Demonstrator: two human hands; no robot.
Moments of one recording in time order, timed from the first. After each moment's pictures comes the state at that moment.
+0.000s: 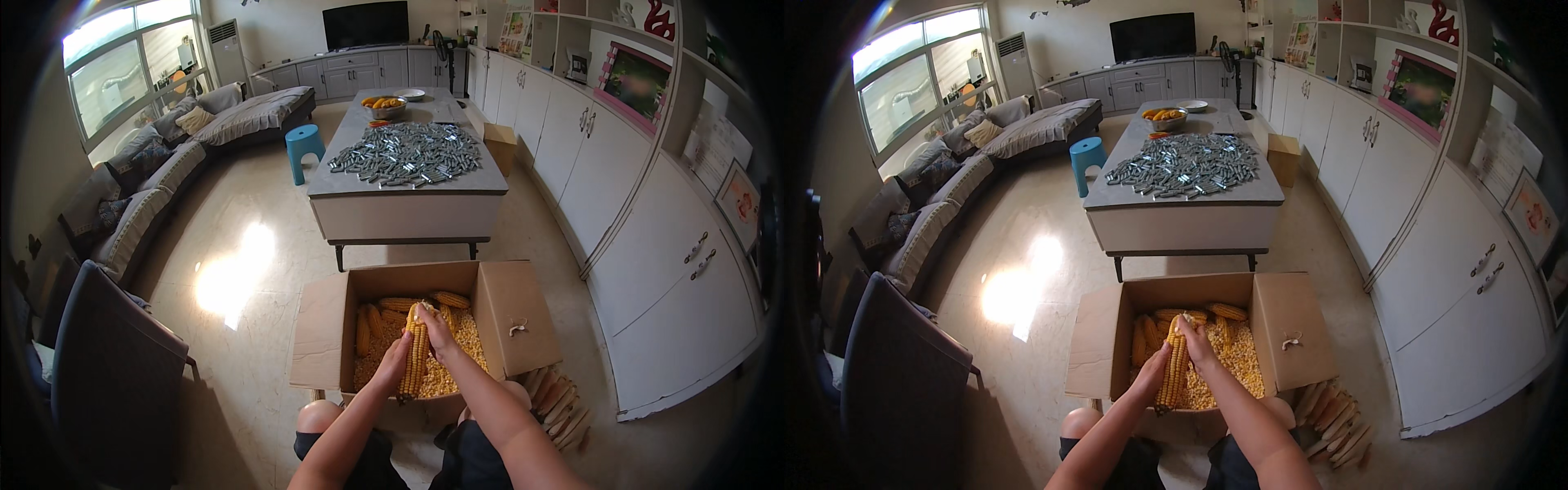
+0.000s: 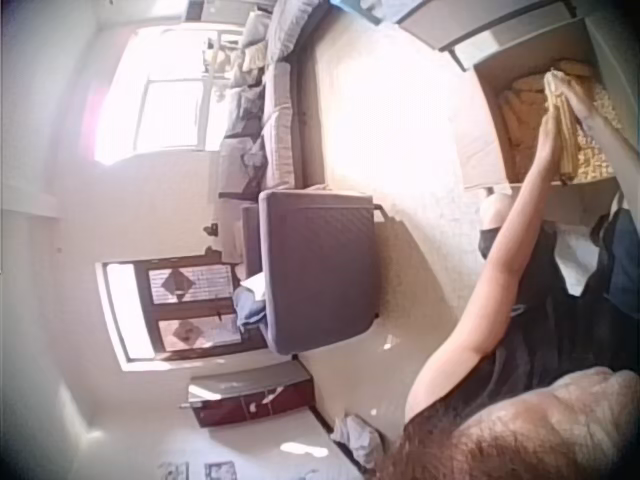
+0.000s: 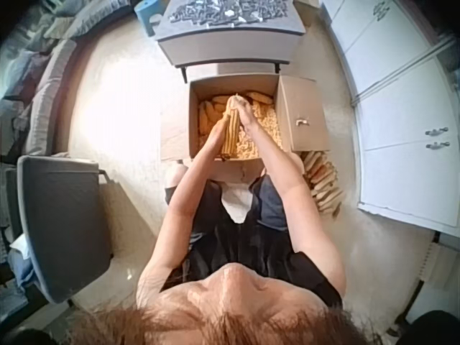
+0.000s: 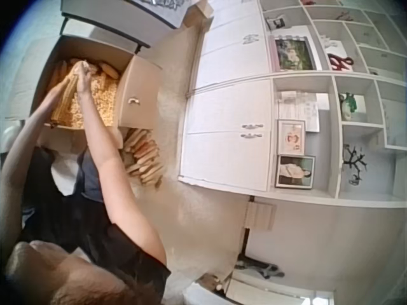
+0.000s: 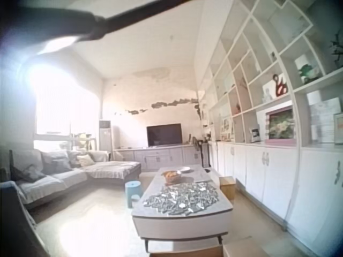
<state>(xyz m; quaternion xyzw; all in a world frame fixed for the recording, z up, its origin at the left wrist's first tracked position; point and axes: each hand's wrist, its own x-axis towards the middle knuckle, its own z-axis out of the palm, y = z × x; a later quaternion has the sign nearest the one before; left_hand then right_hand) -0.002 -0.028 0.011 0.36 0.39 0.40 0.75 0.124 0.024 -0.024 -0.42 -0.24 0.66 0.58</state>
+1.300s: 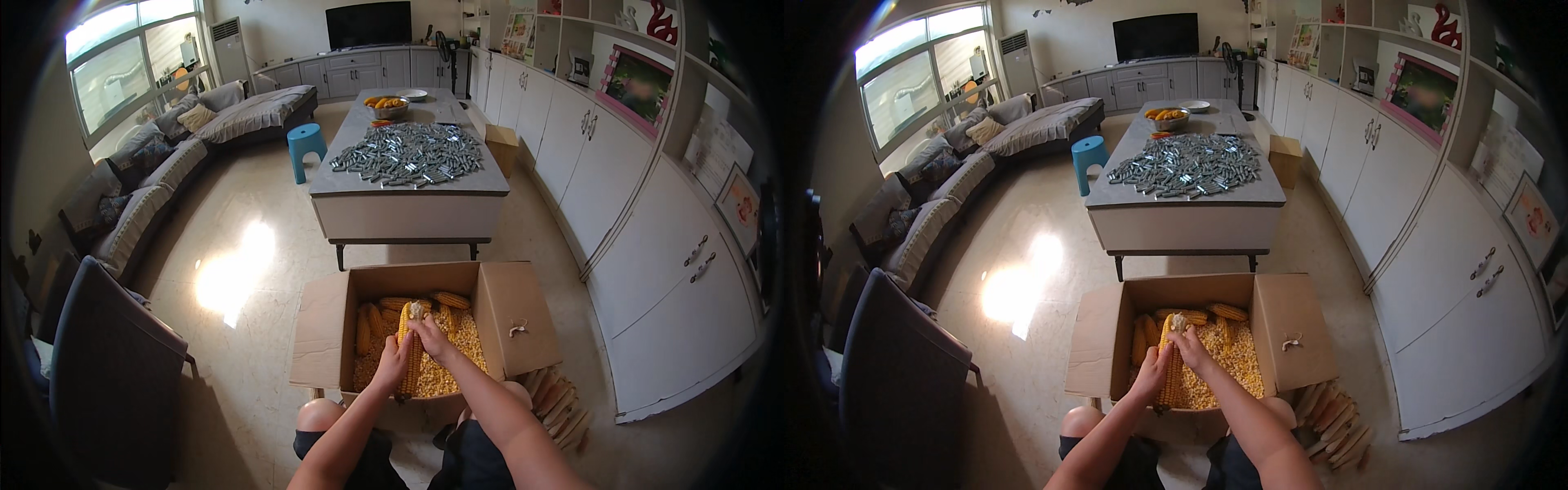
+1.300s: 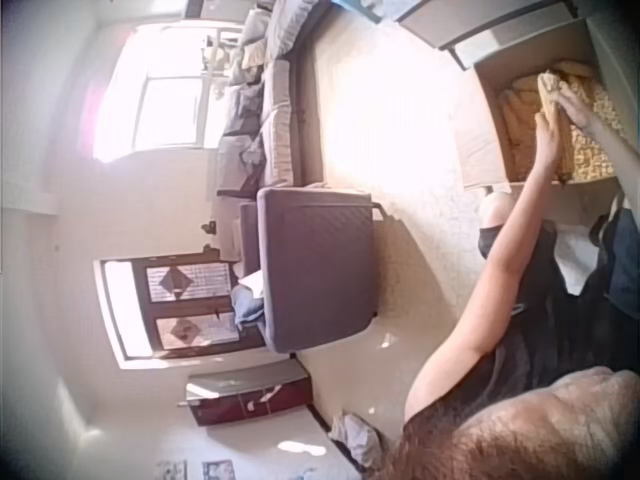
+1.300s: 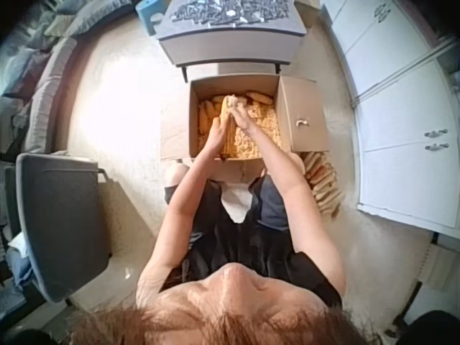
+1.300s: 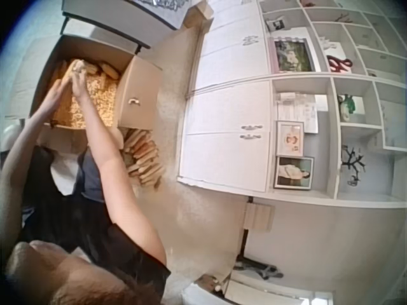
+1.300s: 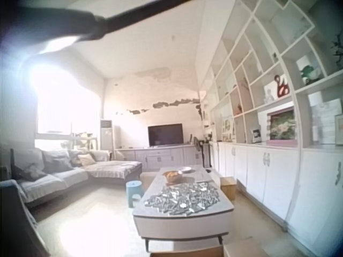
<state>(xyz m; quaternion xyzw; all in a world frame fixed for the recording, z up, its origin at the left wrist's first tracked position) -0.004 -0.027 -0.003 0.51 0.50 0.41 0.56 0.119 0.010 -0.030 -0.45 -0.46 0.55 0.53</state>
